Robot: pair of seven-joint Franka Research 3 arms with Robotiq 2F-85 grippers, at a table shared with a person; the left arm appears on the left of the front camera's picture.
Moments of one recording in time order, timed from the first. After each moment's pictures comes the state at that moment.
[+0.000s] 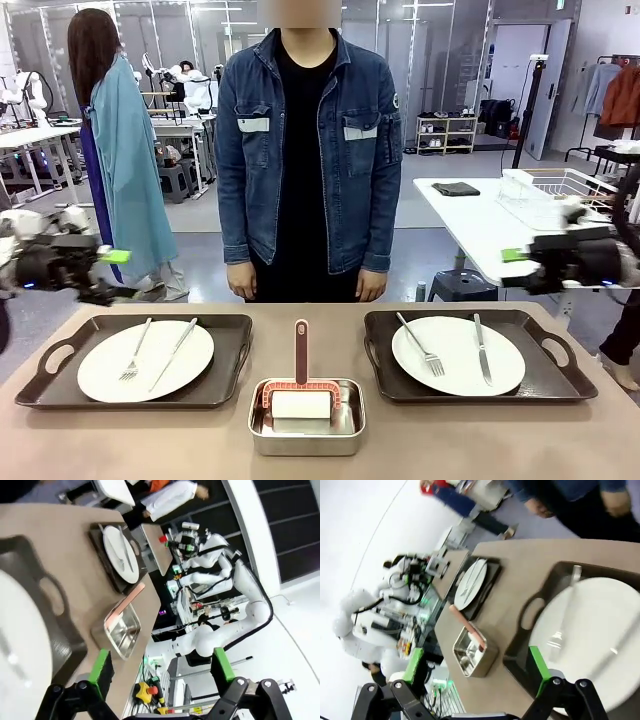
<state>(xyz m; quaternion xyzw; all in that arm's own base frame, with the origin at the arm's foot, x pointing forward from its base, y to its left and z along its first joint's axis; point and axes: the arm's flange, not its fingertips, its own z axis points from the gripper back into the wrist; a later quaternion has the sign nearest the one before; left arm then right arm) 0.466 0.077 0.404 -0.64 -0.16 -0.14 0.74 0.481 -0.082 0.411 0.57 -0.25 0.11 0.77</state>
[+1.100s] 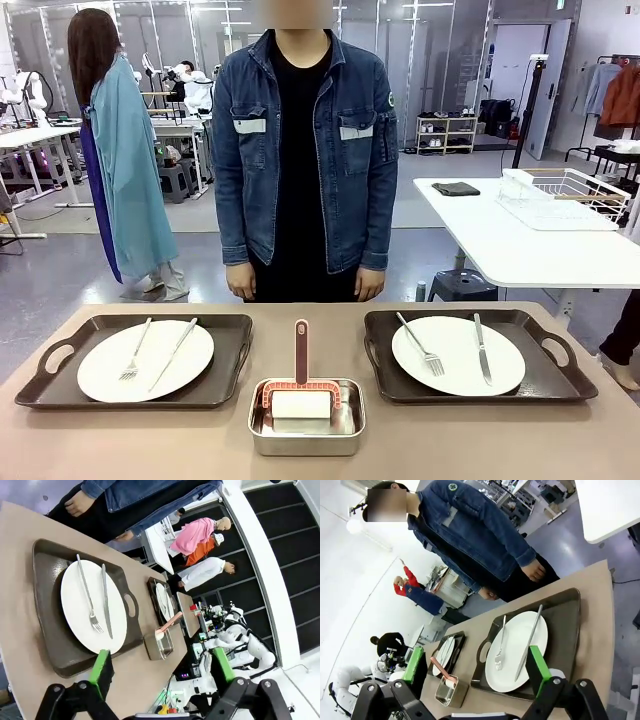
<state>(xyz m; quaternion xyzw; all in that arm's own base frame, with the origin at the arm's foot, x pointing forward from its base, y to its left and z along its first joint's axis) 0.359 0.323 0.398 -0.58 -0.30 0.03 0.76 0.341 -0.270 0.412 0.52 -0.45 -0.07 0.72</state>
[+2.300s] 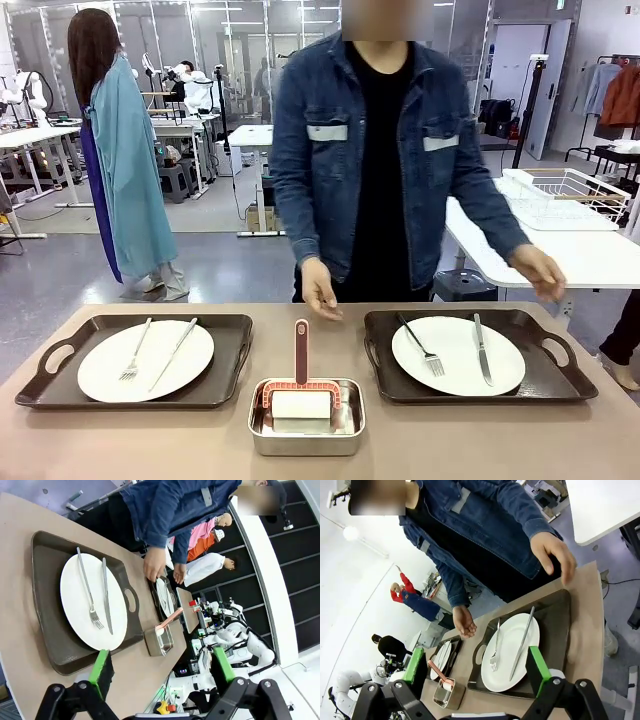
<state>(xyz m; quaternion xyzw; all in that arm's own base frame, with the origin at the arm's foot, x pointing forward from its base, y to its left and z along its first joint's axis) 0.362 0.318 0.392 -0.59 -0.28 0.02 0.76 0.330 -0.283 0.409 0.52 -0.46 -0.09 0.72</state>
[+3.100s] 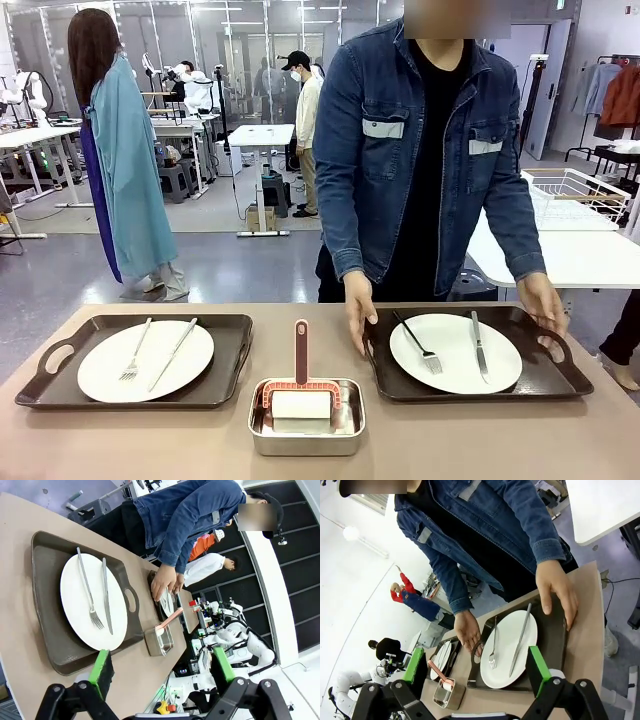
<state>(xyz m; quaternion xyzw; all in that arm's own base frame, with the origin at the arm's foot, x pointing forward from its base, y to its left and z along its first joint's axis) 0.362 0.318 0.392 -0.59 -0.28 0.02 0.76 0.330 -0.283 0.409 0.52 -0.46 -0.09 0.72</state>
